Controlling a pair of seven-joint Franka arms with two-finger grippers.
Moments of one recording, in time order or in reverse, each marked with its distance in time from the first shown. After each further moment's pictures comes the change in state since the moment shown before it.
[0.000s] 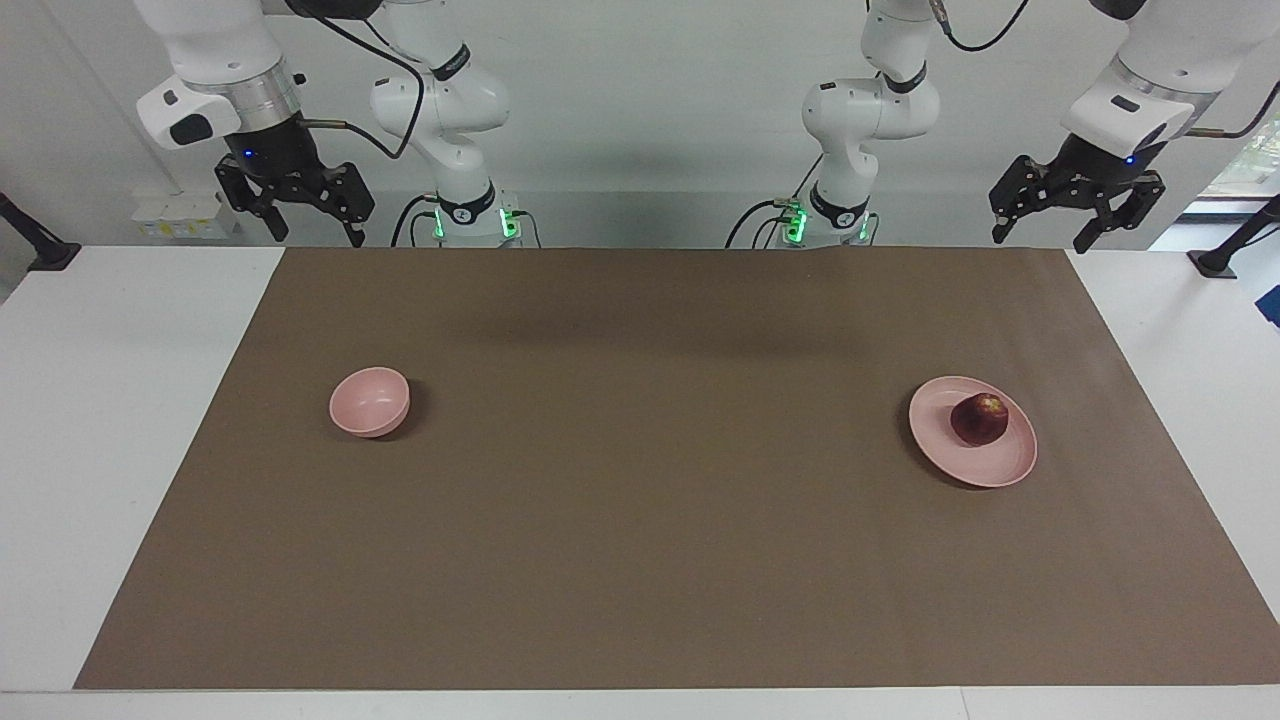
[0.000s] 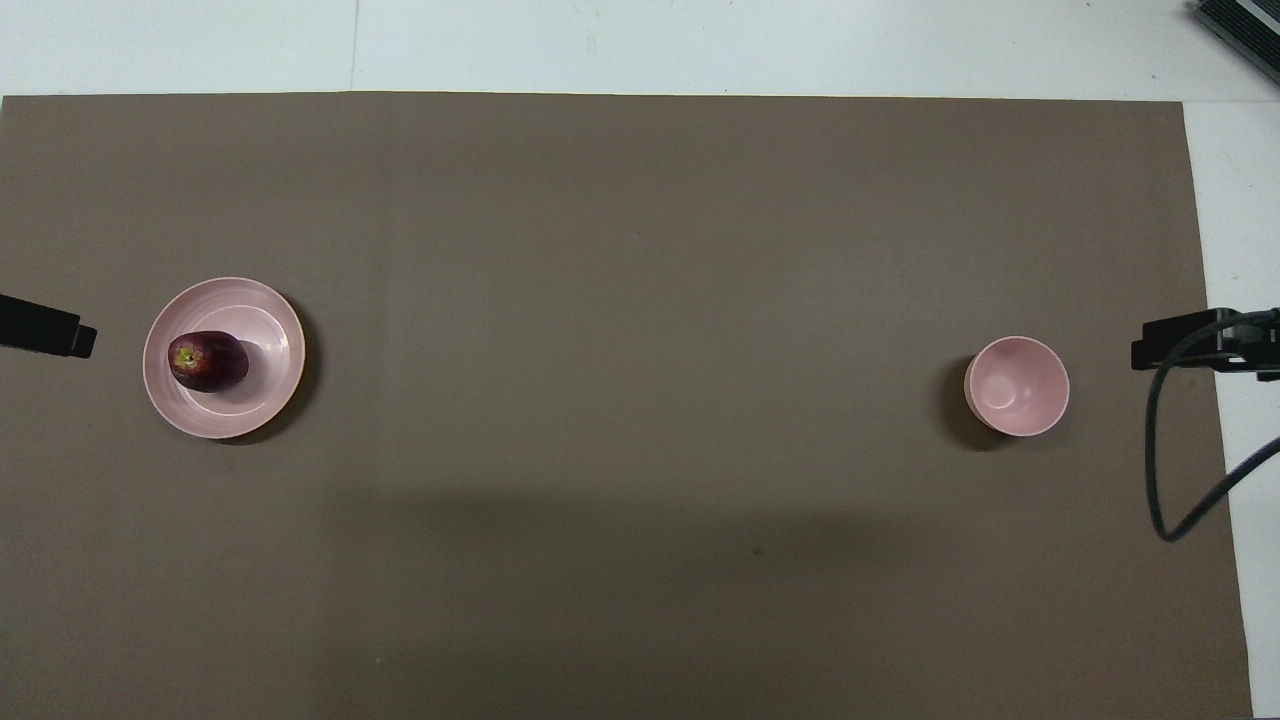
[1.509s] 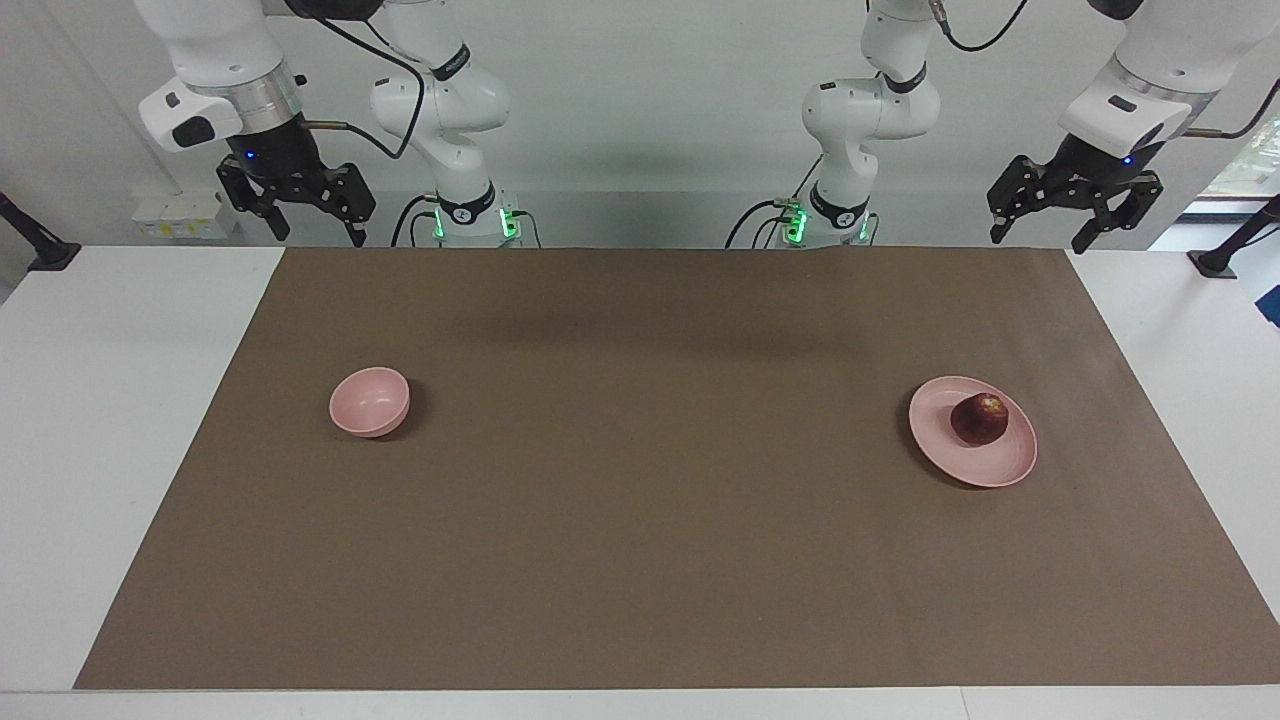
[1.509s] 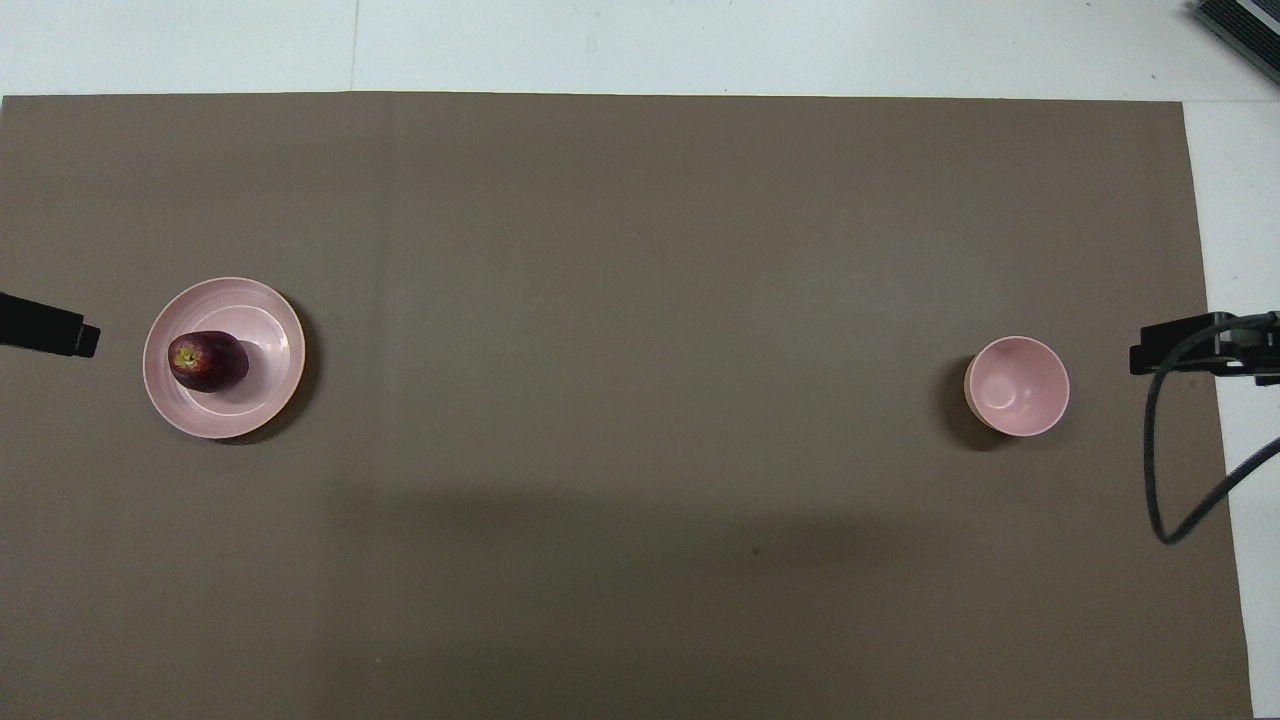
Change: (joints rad) left arm 0.000 0.000 -0.004 -0.003 0.000 0.009 0.000; right arm 0.000 0.000 0.000 -0.002 0.000 -0.009 -0.001
